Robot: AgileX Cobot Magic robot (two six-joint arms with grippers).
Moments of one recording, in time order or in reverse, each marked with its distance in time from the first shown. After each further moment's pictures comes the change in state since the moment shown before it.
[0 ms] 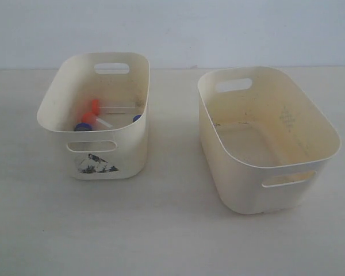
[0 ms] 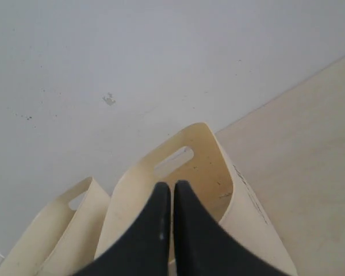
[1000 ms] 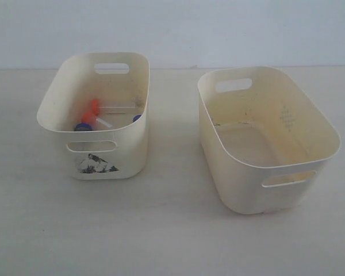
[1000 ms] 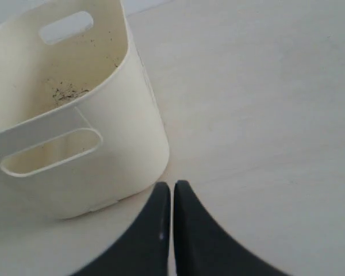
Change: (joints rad) left arm 0.000 0.000 0.000 0.000 0.000 0.000; right arm 0.000 -0.007 0.001 -0.588 0.398 0.260
